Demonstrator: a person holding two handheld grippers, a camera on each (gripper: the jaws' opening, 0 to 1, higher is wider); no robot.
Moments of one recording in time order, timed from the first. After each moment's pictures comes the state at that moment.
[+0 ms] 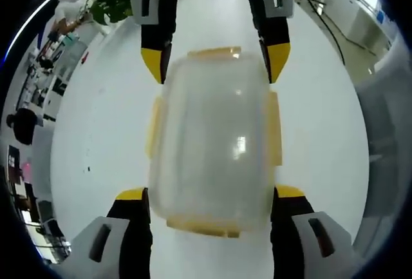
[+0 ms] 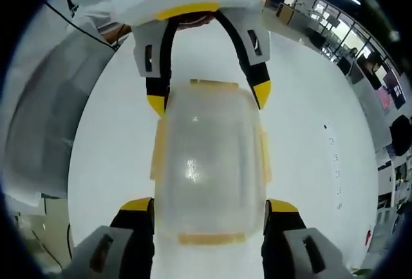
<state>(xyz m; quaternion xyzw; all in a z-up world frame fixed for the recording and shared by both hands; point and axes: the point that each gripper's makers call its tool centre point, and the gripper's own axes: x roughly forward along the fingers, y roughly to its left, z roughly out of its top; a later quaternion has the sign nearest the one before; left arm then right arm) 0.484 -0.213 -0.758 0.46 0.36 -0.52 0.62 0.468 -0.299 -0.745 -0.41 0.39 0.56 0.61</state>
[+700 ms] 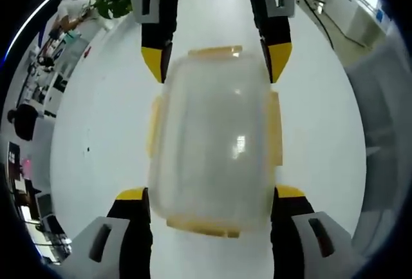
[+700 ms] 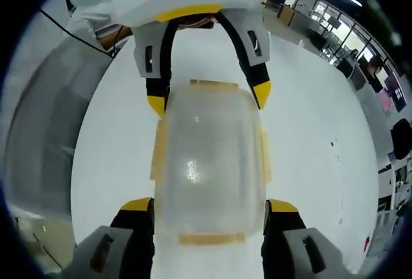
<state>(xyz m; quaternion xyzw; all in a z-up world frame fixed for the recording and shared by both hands) 0.475 -0.163 -0.758 0.47 0.36 -0.52 0.62 0.458 -0.248 -0.746 -0.41 0.38 0.56 0.61</state>
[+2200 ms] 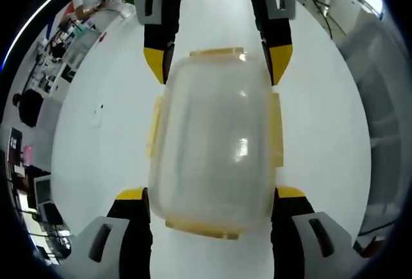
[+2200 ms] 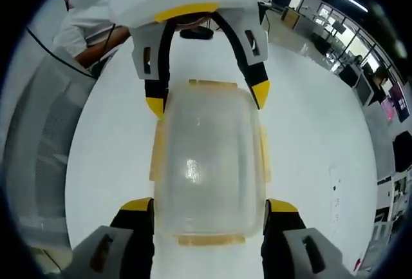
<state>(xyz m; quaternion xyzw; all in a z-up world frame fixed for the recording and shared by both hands) 0.497 -0.072 -0.759 0.45 0.36 -0.51 0.64 0.485 -0.156 -0.746 -0.42 0.38 0.56 0.60</state>
